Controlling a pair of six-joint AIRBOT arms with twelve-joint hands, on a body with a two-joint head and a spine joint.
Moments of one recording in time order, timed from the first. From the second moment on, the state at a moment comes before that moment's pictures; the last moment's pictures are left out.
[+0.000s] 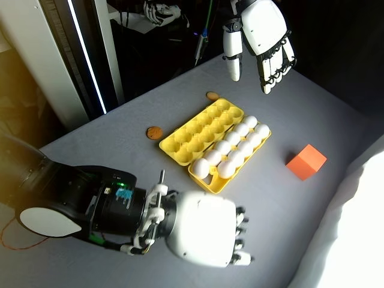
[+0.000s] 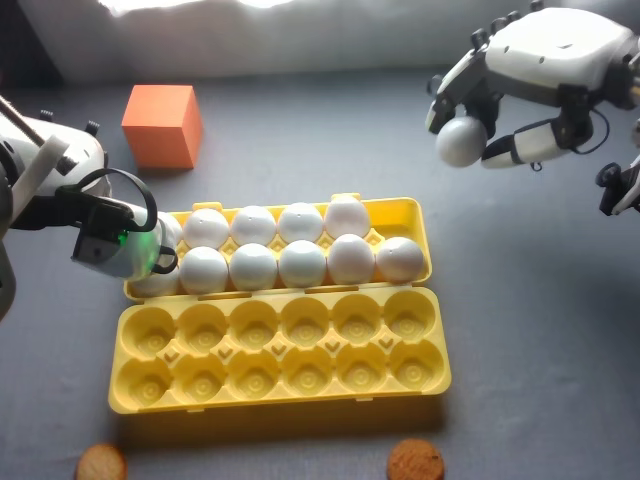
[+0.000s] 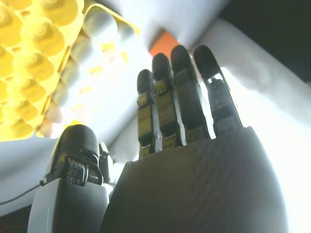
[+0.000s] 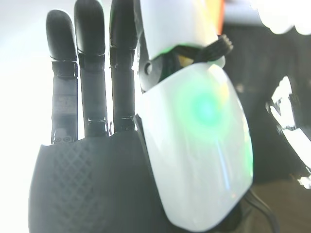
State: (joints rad) left arm -0.23 -0.85 0.51 1.05 1.30 -0.10; right arm -0.25 -1.25 1.54 -0.38 0.51 -0.48
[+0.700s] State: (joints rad) left arm -0.23 -0.85 0.51 1.05 1.29 -0.10; right arm -0.25 -1.33 1.54 -0.49 0.54 -0.41
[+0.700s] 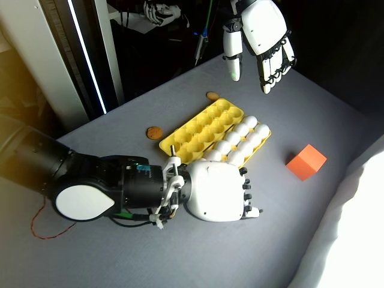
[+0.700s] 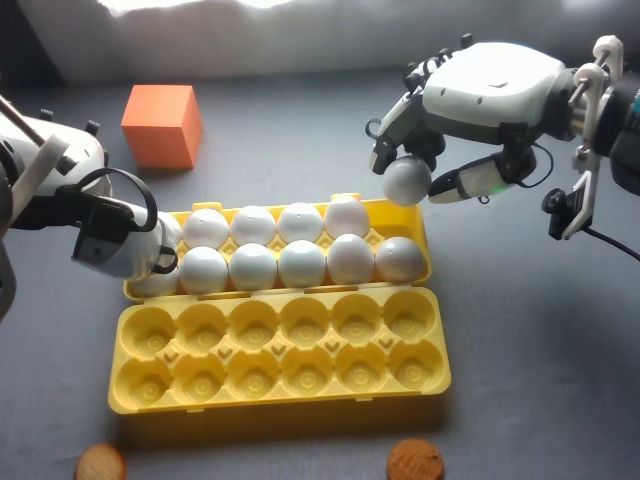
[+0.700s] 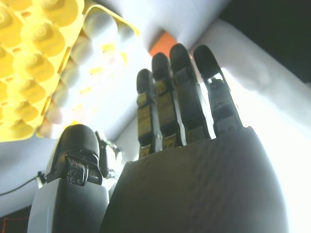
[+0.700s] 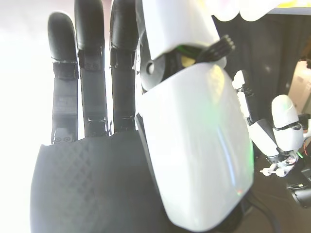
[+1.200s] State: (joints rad) left arm -0.23 -0.85 0.51 1.05 1.29 -0.10; right arm -0.28 -1.33 1.51 -0.50 0.51 -0.45
